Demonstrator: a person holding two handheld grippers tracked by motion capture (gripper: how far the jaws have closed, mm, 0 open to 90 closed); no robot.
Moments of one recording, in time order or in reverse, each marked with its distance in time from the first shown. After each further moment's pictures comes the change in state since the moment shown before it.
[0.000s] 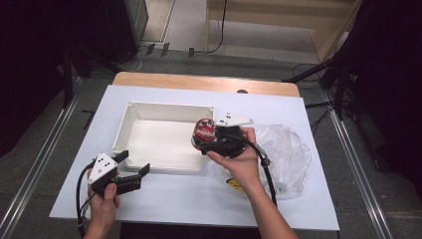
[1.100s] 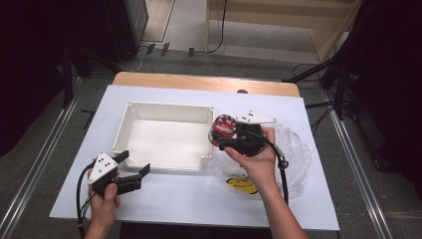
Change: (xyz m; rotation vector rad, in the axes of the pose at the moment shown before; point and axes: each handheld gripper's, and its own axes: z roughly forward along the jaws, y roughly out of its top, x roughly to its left) left arm 0.000 0.000 0.000 0.002 -0.001 -0.006; right arm -0.028 -0.003 -0.034 -0.029 -0.081 0.073
